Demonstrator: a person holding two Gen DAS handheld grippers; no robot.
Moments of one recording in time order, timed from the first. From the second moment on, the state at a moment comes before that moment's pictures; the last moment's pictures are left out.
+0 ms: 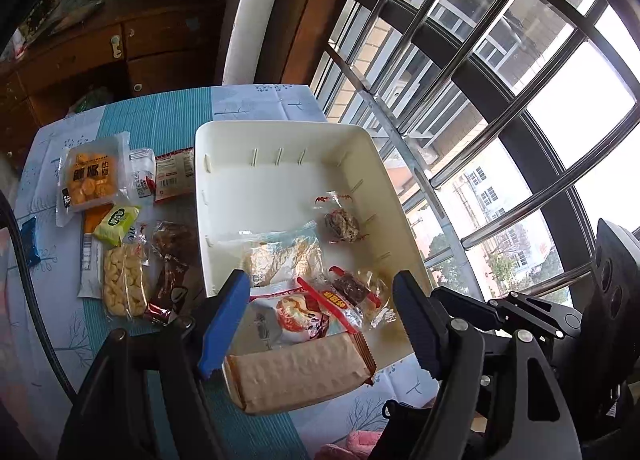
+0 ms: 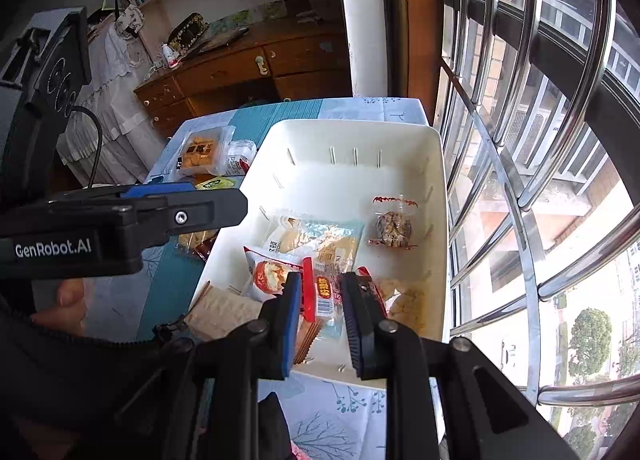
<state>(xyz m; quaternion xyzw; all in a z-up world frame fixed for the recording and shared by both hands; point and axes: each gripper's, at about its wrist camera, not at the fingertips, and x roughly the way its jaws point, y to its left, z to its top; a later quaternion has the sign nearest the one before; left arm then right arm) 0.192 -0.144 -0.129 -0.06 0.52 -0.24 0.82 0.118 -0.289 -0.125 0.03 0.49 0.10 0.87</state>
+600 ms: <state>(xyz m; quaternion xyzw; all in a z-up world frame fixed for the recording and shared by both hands) 0.184 -0.051 -0.145 -0.07 0.54 -0.17 0.82 0.111 -0.246 -0.129 0.07 0.50 0.08 0.86</state>
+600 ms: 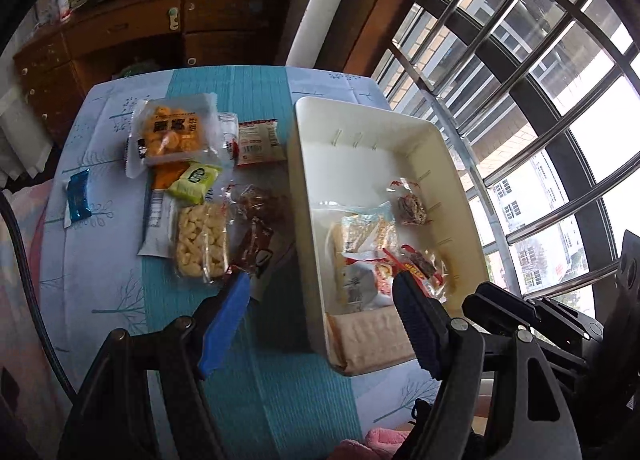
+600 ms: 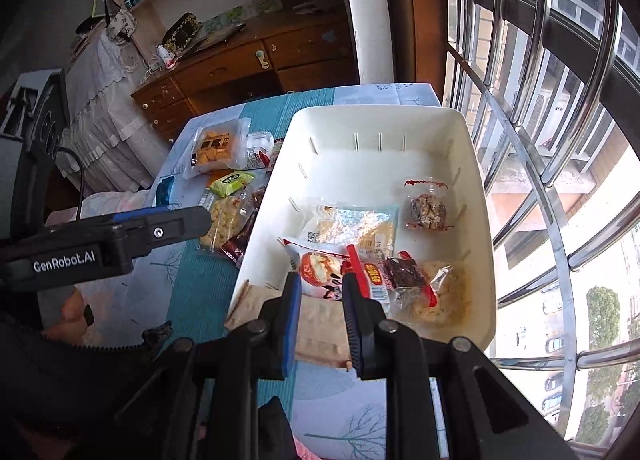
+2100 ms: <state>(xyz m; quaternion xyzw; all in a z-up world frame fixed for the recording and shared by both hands) 0.270 0.223 -0.222 -0.13 0.59 -0.06 0.80 0.133 -0.022 -0.186 0.09 0.56 -0.02 0.82</state>
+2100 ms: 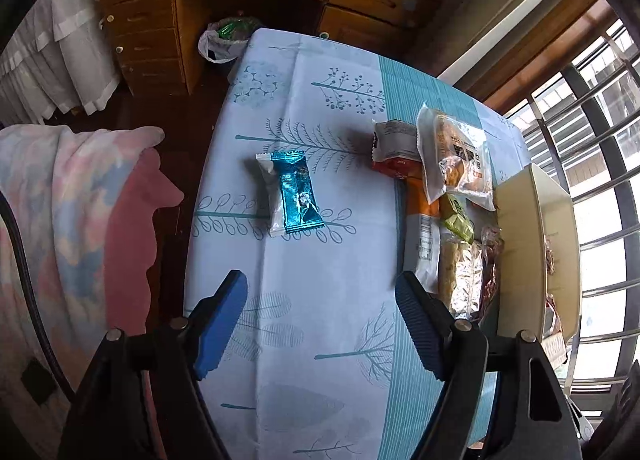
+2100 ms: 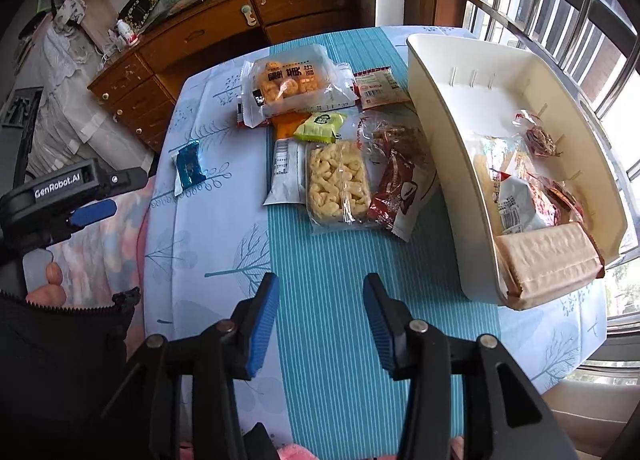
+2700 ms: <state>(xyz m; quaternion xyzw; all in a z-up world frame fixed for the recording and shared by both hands) 0.327 0.220 -0.290 -0.14 0.63 0.02 0.76 0.177 -0.013 -0.227 -0.02 0.53 0.00 0.85</state>
